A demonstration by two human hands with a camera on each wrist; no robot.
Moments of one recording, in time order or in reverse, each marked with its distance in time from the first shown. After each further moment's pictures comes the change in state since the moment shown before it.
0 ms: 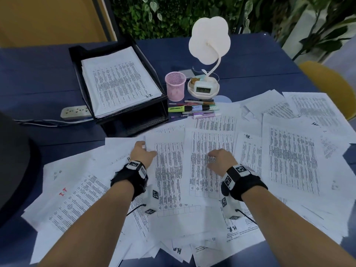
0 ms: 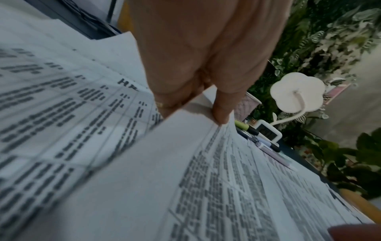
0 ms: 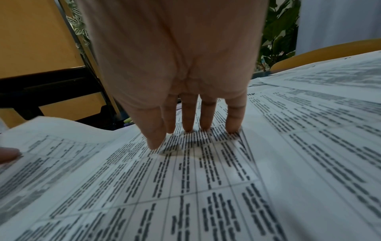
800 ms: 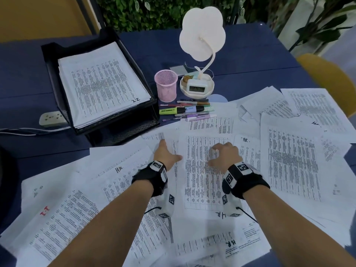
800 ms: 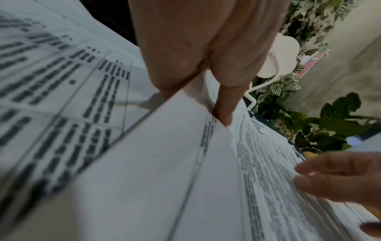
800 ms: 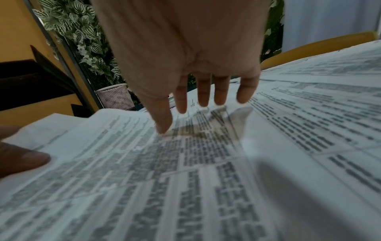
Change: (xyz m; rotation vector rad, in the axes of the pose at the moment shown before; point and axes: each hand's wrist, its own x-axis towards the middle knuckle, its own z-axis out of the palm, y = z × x) left_hand 0.013 0.049 0.075 0.001 -0.256 0.085; right_hand 0.034 0.011 -0.021 -0.062 0.103 0.184
